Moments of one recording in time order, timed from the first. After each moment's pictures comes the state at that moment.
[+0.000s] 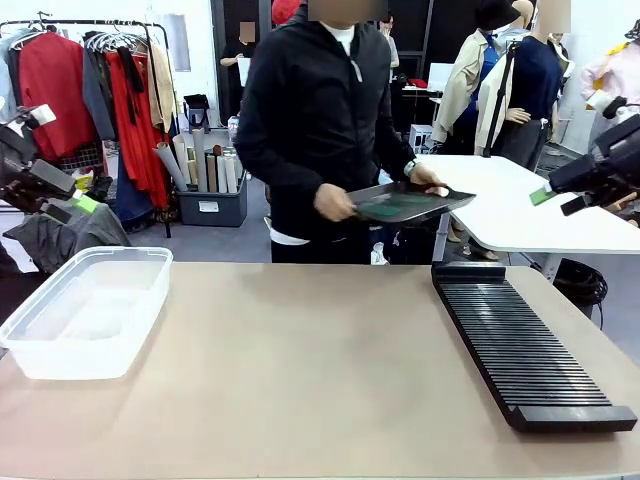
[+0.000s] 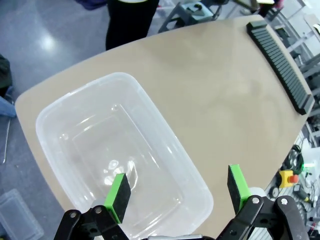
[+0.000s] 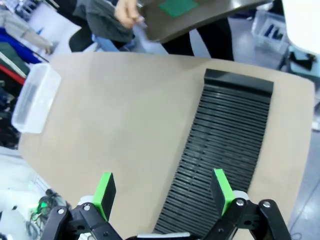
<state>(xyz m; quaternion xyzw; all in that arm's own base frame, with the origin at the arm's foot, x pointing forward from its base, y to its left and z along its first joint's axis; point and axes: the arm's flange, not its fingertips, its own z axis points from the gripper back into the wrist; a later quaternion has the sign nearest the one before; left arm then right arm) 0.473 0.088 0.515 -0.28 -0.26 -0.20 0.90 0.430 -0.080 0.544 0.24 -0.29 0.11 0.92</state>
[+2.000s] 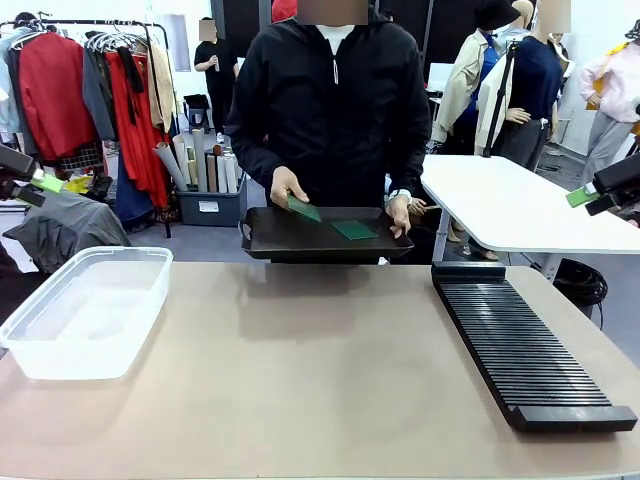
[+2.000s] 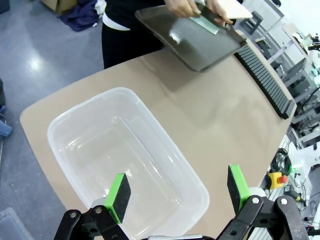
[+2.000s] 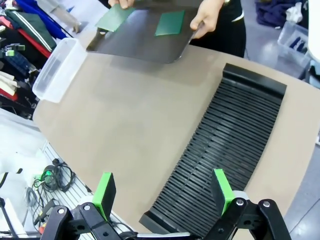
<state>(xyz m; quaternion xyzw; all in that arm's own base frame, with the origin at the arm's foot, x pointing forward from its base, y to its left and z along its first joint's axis) 0.463 0.134 0.535 -0.33 -0.30 -0.21 0.87 0.407 -0.112 0.555 0.27 -0.28 0.19 0.90</state>
